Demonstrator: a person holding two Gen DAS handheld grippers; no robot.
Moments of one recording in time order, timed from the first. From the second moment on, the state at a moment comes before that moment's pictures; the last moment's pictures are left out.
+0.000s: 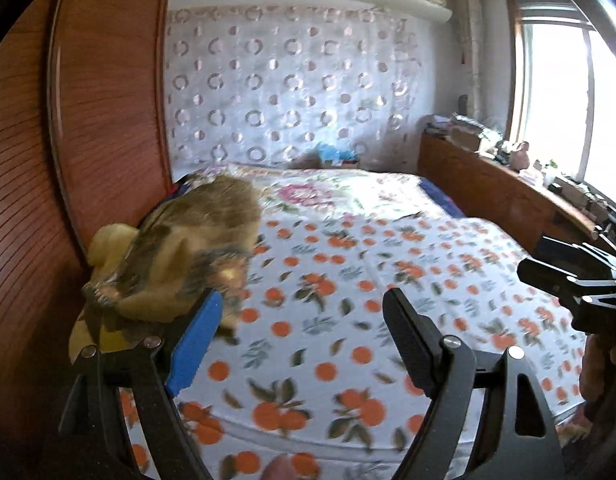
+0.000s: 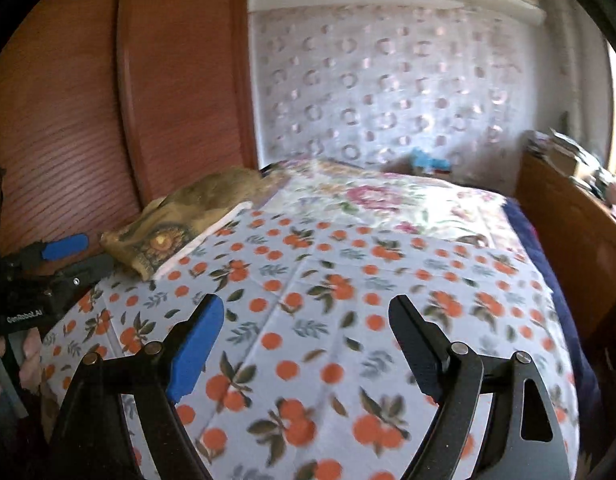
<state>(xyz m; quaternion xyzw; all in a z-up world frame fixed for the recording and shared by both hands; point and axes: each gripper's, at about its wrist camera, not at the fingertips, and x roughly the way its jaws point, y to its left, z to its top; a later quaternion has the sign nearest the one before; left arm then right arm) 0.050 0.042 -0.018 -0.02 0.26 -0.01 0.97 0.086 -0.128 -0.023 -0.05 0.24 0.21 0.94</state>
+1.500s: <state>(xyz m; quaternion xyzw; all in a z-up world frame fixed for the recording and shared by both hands) 0.037 0.003 0.051 -0.01 0.19 -0.02 0.98 0.044 -0.174 0.008 -0.01 0.16 0.15 0.98</state>
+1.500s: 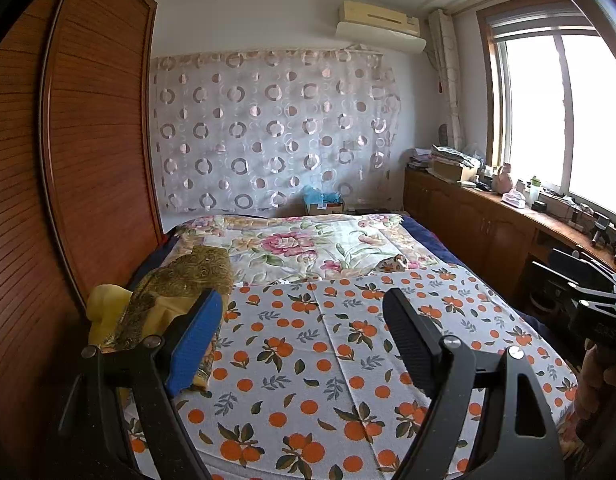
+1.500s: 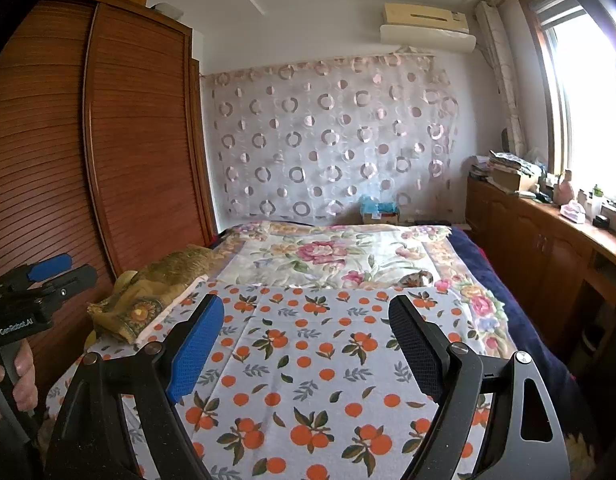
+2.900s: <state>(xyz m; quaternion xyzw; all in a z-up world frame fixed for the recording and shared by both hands) 0.036 0.000 0.047 -0.01 0.19 -0.02 0.98 0.046 -0.194 0.010 -0.01 0.16 0.16 0.98</state>
